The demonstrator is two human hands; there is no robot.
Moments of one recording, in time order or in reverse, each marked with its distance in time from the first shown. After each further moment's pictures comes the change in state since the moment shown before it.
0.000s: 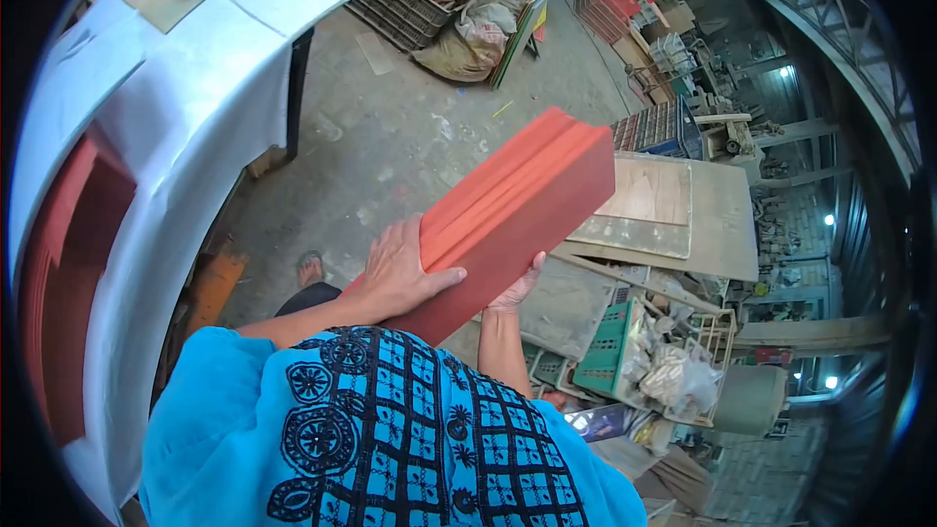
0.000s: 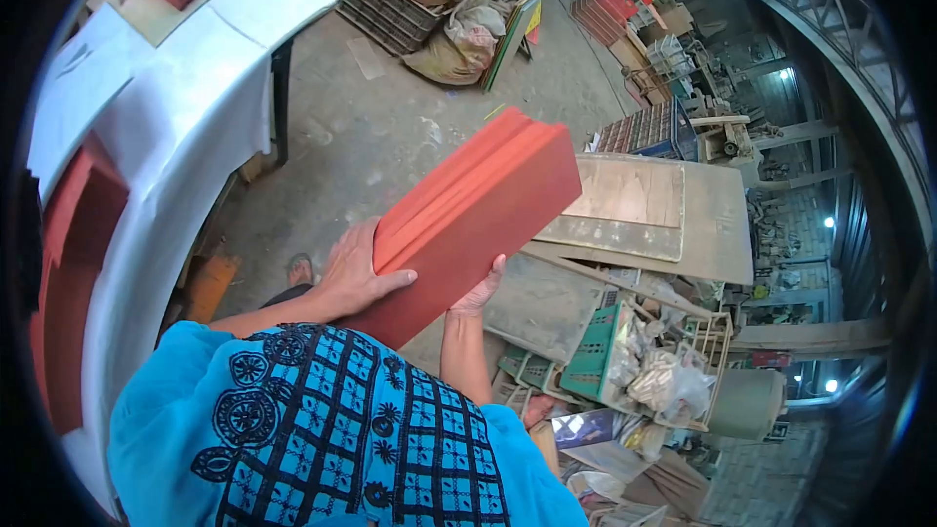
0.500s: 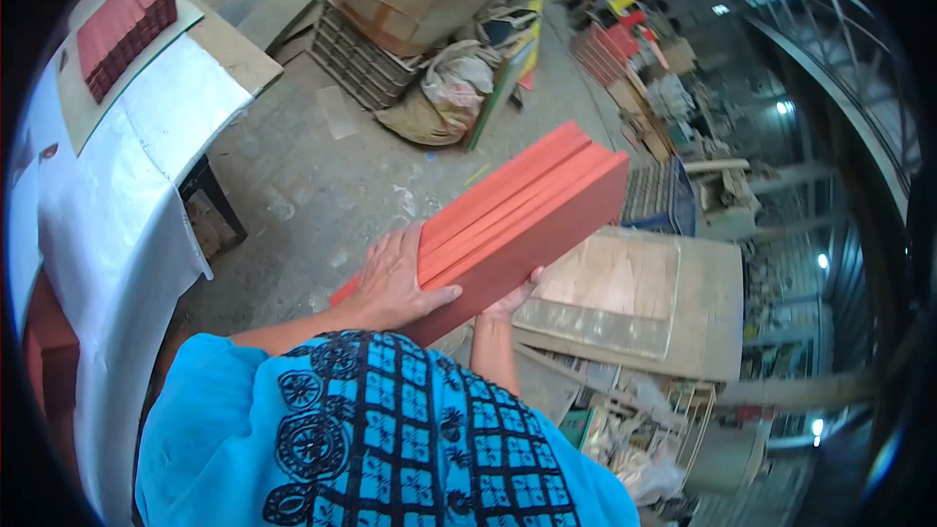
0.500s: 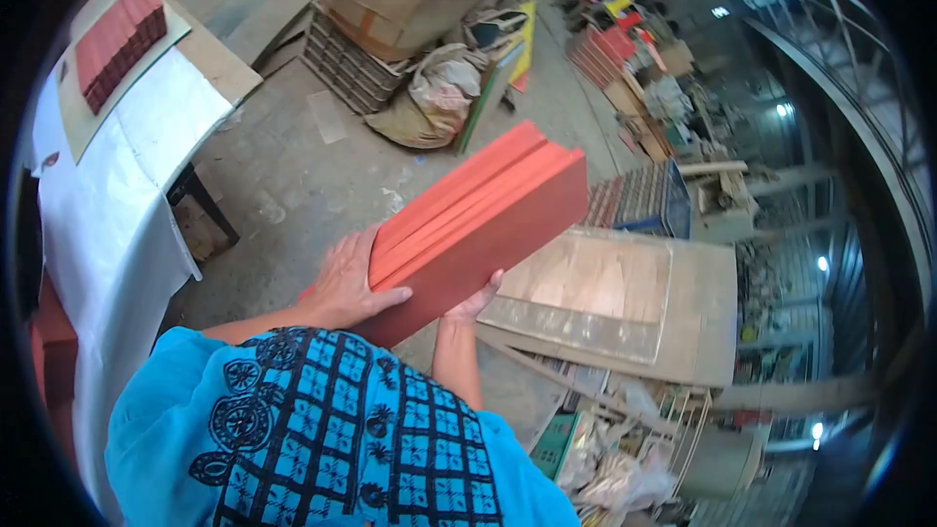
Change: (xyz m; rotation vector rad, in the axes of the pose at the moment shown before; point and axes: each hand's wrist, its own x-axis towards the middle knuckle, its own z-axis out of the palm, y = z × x) left_hand 0.334 0.054 0.011 0.019 0.131 0.118; right_hand 0.359 -0.071 -0.016 0.116 -0.123 -0.004
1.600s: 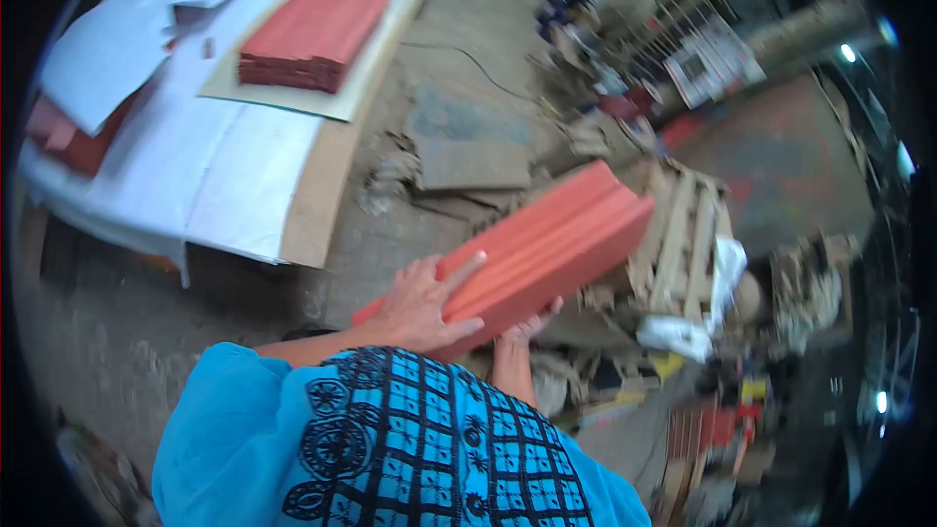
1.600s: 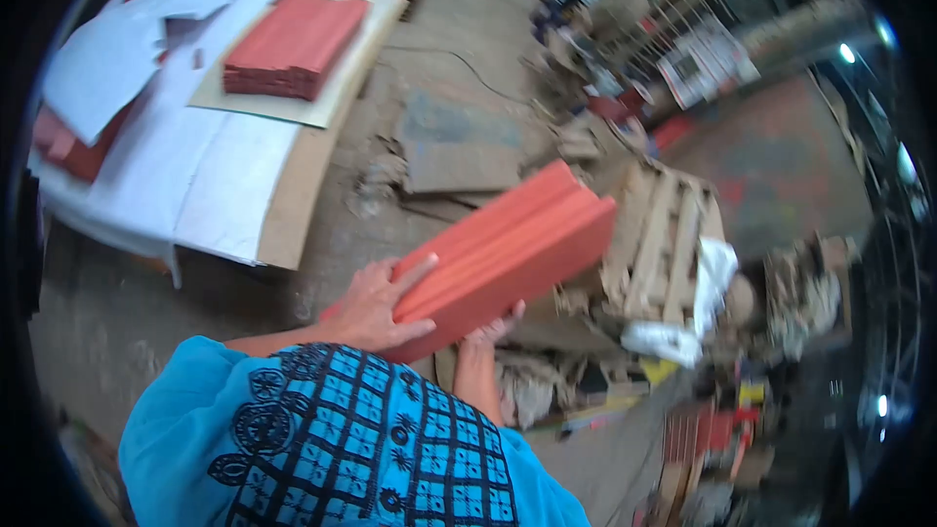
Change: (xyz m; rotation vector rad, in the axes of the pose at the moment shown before) left_hand 0.402 -0.091 -0.162 0.308 0.735 -0.487; right_hand 0.579 0.283 0.163 0.087 -0.479 0.927
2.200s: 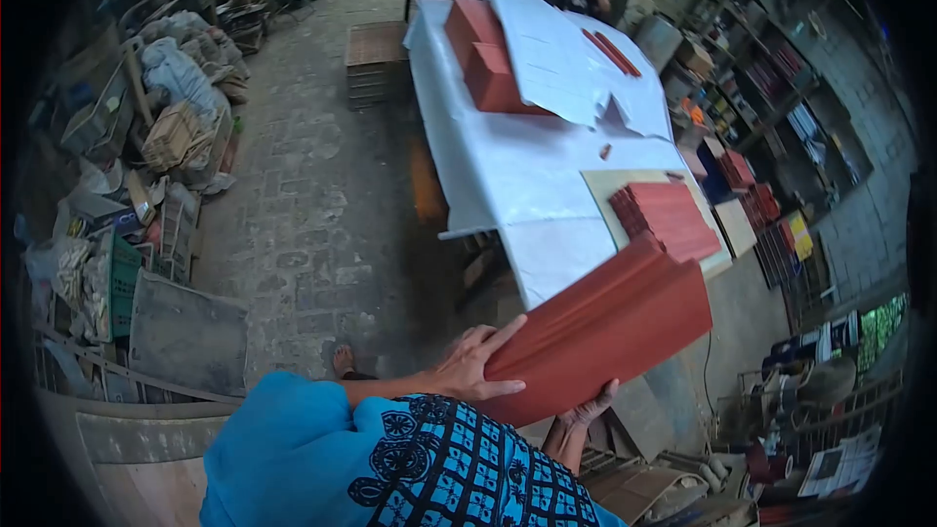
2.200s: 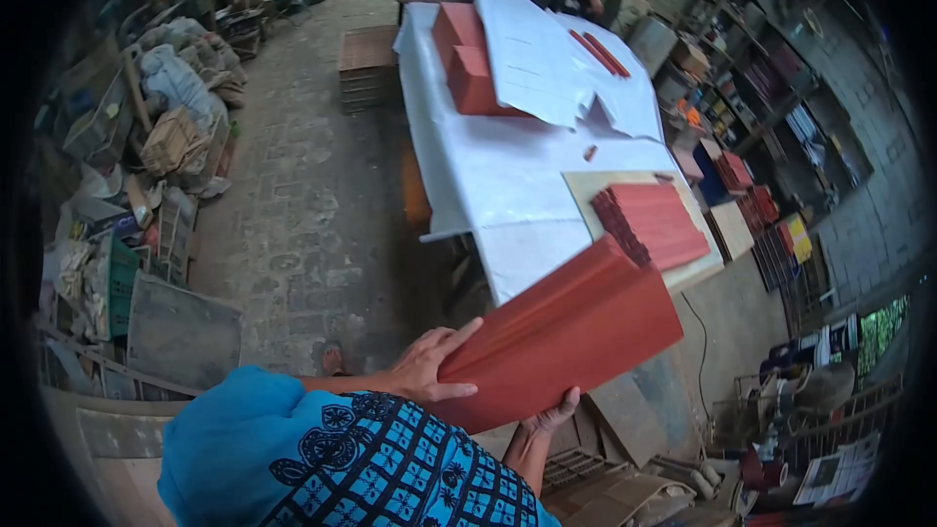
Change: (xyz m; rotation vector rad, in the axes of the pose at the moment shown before) left_hand -0.185 -0.004 -0.015 -0.125 0.842 -0.643; right_hand -0.011 0.161 0.099 -0.038 -0.513 0.961
